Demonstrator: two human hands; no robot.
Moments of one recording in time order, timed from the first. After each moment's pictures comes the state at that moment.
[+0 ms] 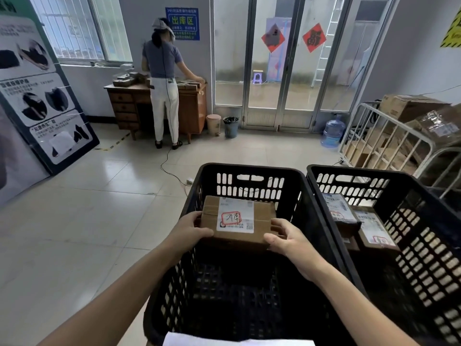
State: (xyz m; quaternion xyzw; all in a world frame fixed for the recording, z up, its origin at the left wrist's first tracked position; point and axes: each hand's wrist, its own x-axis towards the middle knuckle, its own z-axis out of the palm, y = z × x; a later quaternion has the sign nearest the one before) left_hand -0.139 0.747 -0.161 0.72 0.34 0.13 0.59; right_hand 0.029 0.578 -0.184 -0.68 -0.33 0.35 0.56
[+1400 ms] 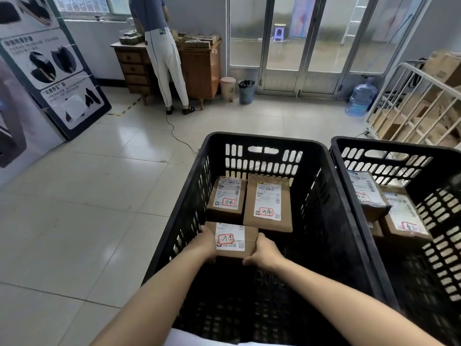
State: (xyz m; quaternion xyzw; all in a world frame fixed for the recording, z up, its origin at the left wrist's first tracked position) left_hand -0.094 0.755 -0.286 0.80 0.51 -0.22 0.25; right_hand 0.021 0.637 -0.295 -0.84 -0.32 0.37 0.24
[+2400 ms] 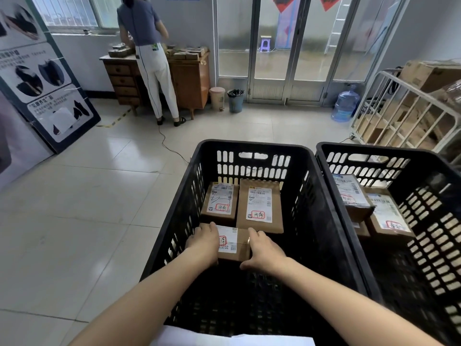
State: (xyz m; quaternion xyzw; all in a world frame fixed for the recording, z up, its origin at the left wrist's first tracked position) left_hand -0.085 0.739 -0.250 0.90 0.39 -0.19 0.09; right_hand 0.021 0.630 -0.259 -0.86 -0.44 0.25 0.09
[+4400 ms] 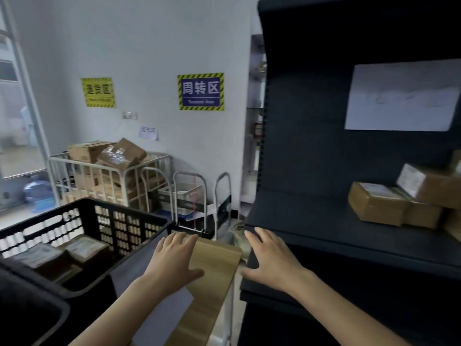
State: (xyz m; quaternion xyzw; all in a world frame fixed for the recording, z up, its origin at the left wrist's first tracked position) left_hand -0.140 0.316 -0.076 0.94 -0.31 0.07 0.07; right_hand -0.227 0.123 -0.074 -0.99 0.06 -0.07 0.07
